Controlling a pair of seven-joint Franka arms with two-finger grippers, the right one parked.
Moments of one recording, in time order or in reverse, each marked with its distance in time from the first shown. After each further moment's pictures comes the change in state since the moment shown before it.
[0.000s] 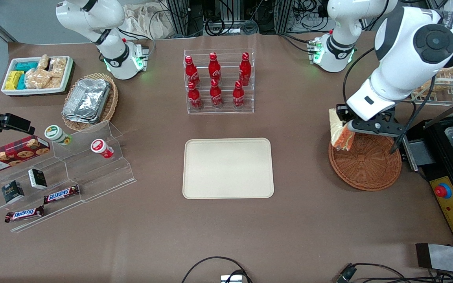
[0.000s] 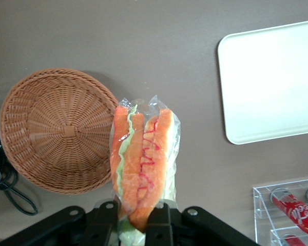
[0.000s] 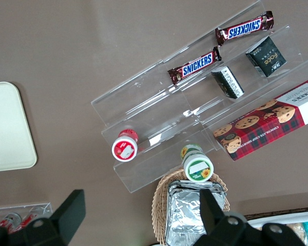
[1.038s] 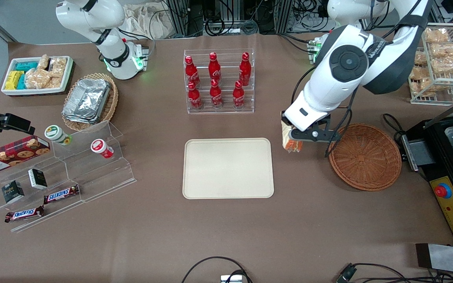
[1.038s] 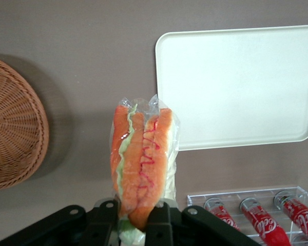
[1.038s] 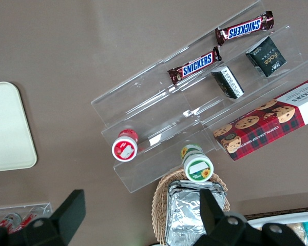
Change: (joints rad) arm 0.000 0.261 -0.287 0.193 0.090 0.000 -0.408
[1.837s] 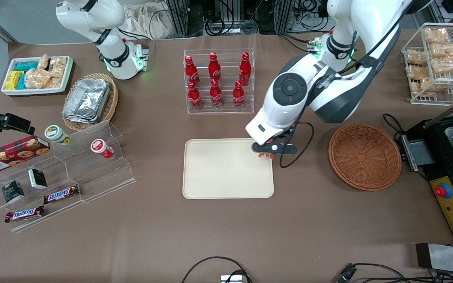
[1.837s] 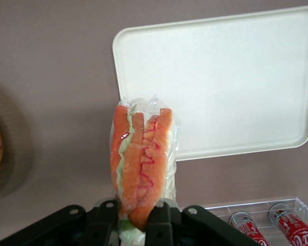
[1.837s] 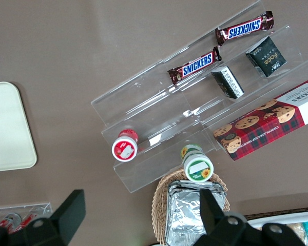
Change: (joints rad) arm -0.117 0.291 -0.091 0.160 0.220 0.001 -0.155
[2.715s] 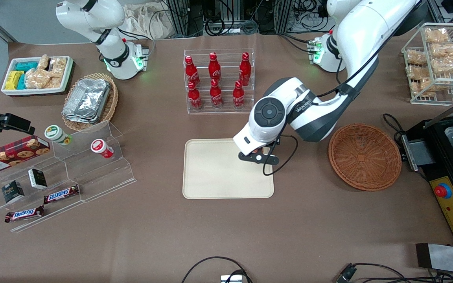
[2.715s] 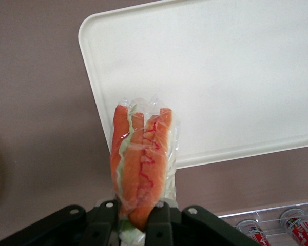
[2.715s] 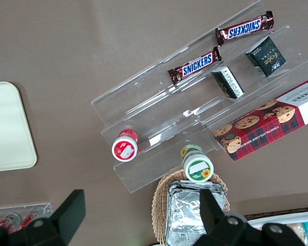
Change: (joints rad) arm -0.057 0.152 -0.002 0.057 0.081 0.022 0.001
